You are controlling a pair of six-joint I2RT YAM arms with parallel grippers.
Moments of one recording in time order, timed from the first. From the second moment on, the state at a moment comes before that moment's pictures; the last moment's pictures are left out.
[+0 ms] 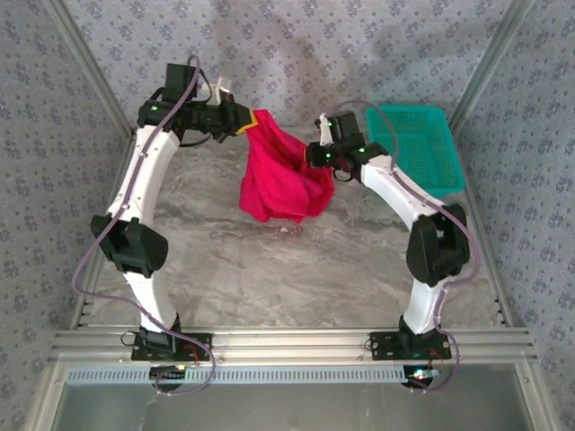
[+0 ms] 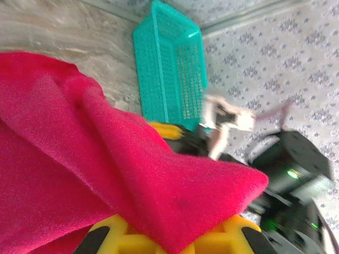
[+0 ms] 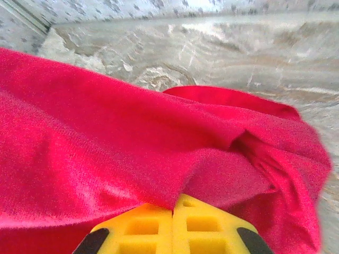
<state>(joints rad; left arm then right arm) -0.23 1.88 2.15 -0.94 0.79 -0.67 0.43 1.80 1.61 -0.47 -0.20 0.31</state>
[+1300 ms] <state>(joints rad) -0.53 1.70 1.47 -0.89 0.18 -0.49 0.41 1.69 1.40 -0.50 -0.25 0.39</state>
